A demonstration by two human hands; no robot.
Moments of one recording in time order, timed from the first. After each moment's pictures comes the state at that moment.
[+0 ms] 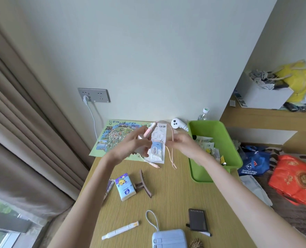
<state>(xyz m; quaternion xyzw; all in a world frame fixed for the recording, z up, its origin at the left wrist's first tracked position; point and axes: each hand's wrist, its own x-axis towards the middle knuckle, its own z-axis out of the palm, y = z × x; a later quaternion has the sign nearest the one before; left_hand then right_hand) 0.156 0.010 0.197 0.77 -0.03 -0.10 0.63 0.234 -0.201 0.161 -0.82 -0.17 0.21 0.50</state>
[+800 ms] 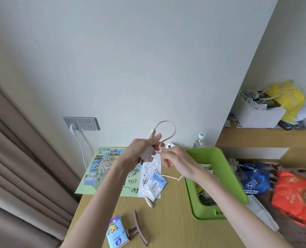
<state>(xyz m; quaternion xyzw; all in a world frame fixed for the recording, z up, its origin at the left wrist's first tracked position) 0.288 -0.006 0.221 0.72 0.11 -0.14 0.68 0.298 -0.182 0.208 -0.80 -0.28 0.18 0.51</state>
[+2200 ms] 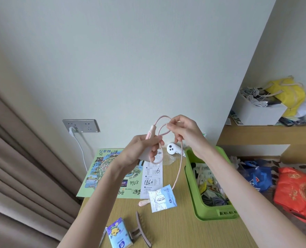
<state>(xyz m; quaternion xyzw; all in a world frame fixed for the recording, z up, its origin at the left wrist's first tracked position) 0.283 -0.002 0.236 0.69 -0.02 -0.11 0.72 0.346 -0.184 0.245 -0.71 -0.18 0.07 0.68</state>
